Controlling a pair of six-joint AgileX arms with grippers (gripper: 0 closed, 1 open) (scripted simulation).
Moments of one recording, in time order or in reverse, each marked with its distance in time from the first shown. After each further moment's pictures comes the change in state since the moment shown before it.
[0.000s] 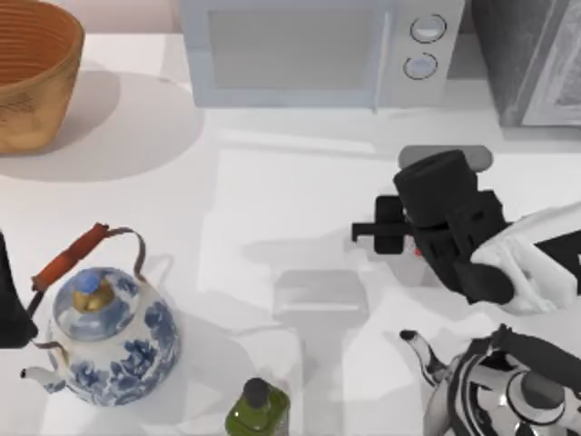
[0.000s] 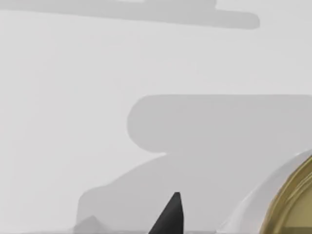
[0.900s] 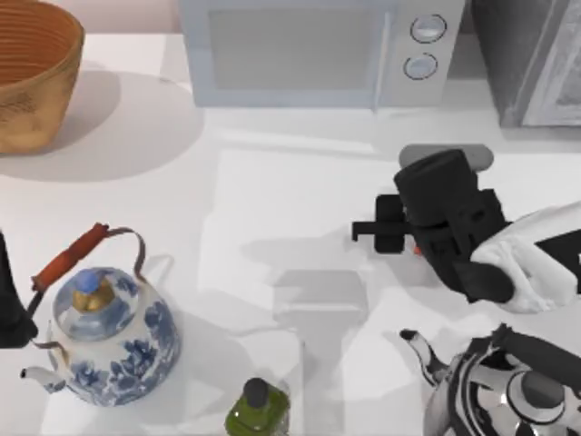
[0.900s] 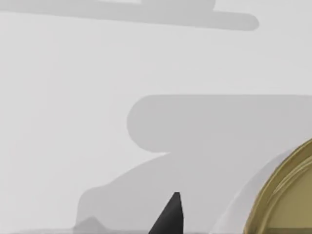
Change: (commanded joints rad) left arm 0.000 0.000 0.000 0.000 0.000 0.000; right arm 0.002 -0.003 0.002 -0.003 0.000 0.001
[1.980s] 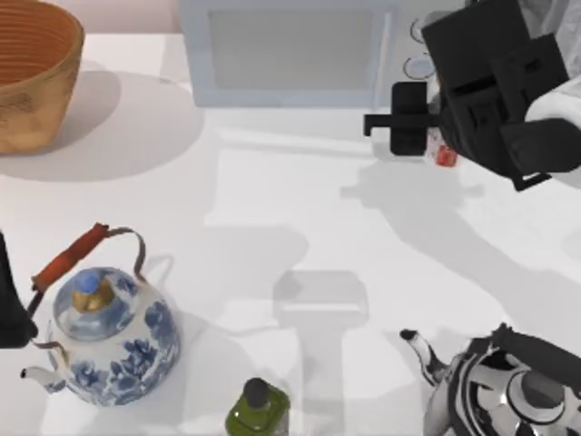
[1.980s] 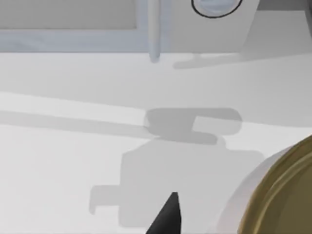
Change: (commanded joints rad) left arm 0.000 0.000 0.000 0.000 0.000 0.000; right arm 0.000 -0.304 0.310 -0.615 -0.006 -0.003
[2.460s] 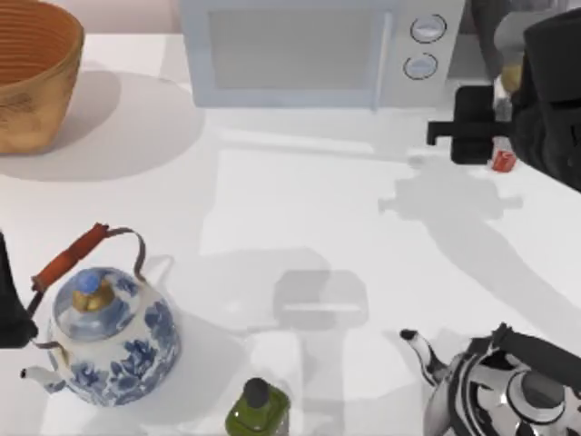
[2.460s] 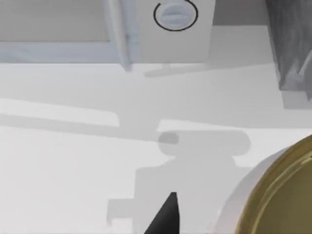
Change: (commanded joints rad) left arm 0.000 0.000 0.000 0.000 0.000 0.000; right arm -0.077 -0.233 -0.175 0.043 -0.069 -0.079
